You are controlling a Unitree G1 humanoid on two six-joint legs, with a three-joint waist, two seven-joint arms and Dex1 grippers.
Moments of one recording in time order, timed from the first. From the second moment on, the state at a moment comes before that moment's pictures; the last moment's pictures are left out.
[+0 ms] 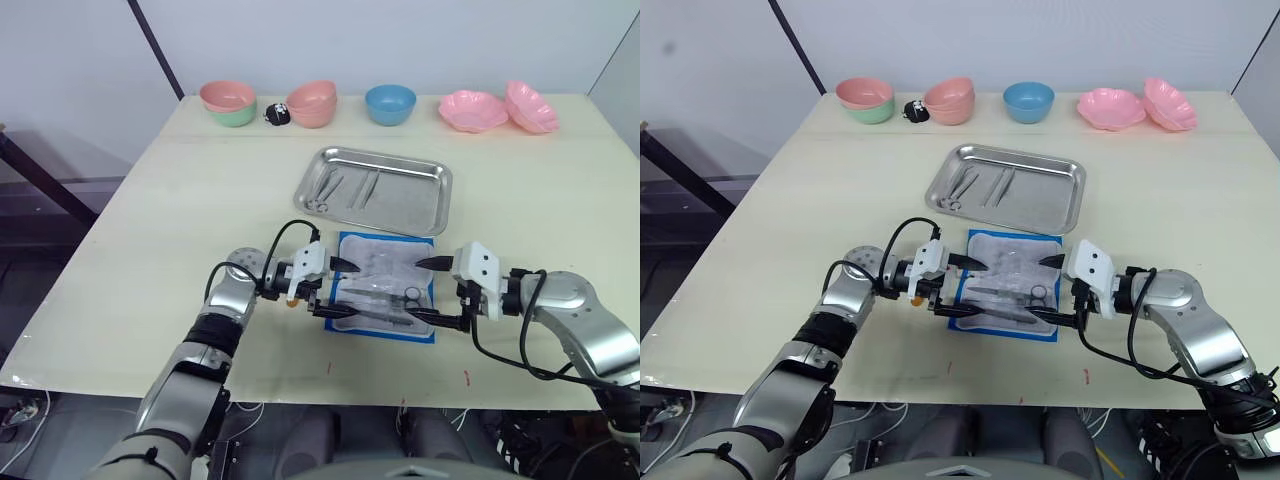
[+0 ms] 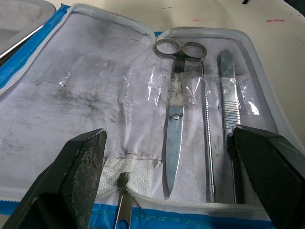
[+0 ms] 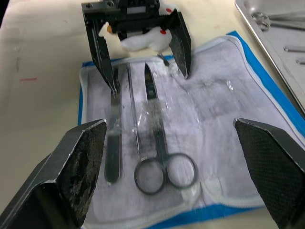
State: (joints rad) left arm -0.61 0.40 -0.23 0.65 -0.10 -0.19 -1.42; right arm -0.22 -0.71 0.16 -0.32 0.32 0.41 0.97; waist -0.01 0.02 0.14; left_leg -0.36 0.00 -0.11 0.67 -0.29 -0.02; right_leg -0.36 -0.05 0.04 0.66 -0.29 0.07
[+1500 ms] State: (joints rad) left arm -0.69 0.38 -0.25 0.84 -0.08 -0.36 -1.50; right arm -0.29 -0.76 0.20 -0.38 0.27 0.51 0.94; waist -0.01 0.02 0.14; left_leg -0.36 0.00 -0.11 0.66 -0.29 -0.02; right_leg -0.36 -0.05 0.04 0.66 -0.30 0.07
